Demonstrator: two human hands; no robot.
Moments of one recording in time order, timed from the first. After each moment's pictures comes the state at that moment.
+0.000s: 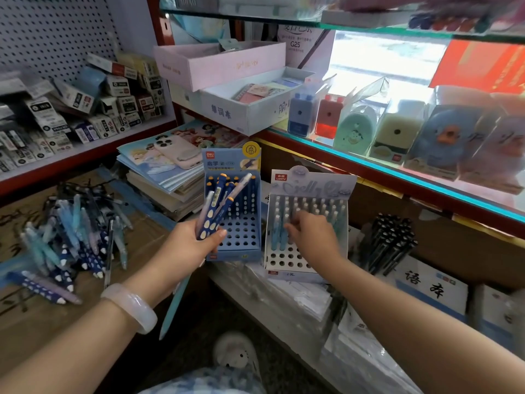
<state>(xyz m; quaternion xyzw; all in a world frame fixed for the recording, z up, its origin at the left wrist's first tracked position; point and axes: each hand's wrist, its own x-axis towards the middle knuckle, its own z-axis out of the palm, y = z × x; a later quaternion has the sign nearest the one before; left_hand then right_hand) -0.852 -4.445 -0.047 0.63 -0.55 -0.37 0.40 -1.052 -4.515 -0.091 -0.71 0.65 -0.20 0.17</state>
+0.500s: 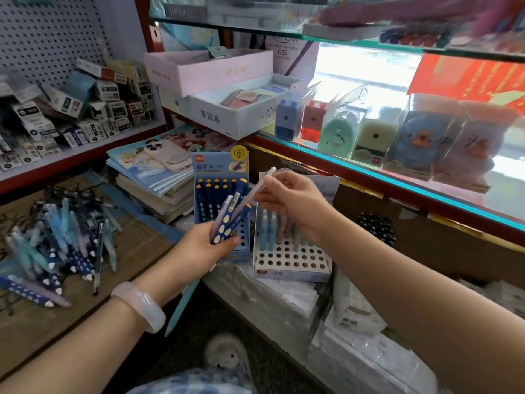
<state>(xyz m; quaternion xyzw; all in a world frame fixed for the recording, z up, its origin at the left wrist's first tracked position) -0.873 -4.445 -0.048 0.57 -0.60 -0.42 0.37 -1.046 -4.501 -0.008 -0.51 0.44 -0.44 0.59</state>
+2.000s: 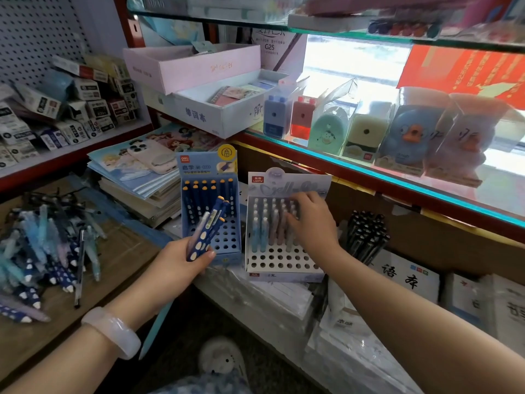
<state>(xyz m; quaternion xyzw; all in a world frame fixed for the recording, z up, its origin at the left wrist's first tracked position) -0.863 -4.439 -0.059 0.66 -0.59 -0.36 0.31 -1.086 -4.524 -0.083 -0.70 0.64 -0.30 0.10</state>
